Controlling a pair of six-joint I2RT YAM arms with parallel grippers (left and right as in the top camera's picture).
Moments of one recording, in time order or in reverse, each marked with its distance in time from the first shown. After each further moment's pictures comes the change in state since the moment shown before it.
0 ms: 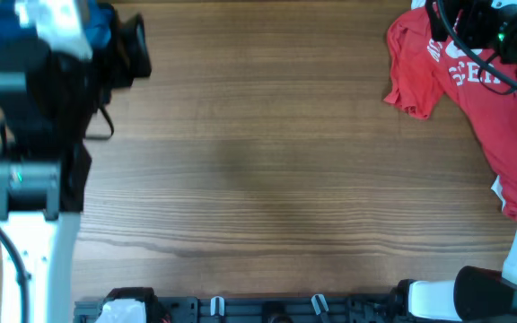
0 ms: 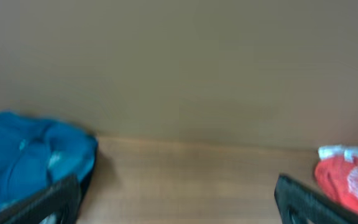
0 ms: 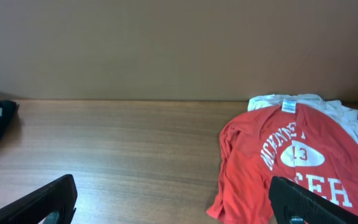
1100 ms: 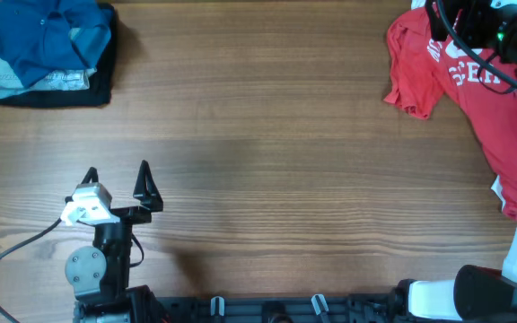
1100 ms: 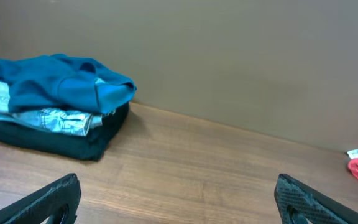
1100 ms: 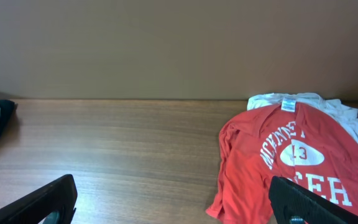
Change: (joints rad) left arm 0.174 -1.070 -1.187 0.351 0.036 -0.094; right arm 0.000 0.005 0.000 0.000 0.003 0.000
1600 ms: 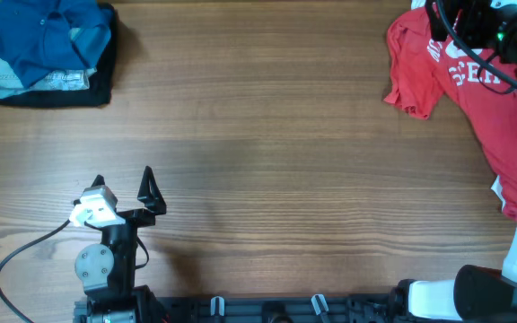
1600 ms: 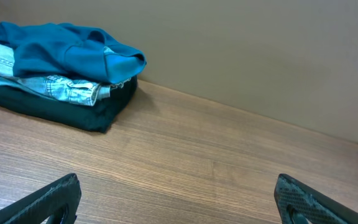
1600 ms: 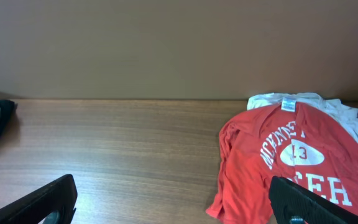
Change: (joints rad) left arm 0.000 -0.064 -0.108 -0.016 -0.023 -0.024; right arm 0.000 0.000 0.000 0.000 0.000 0.000
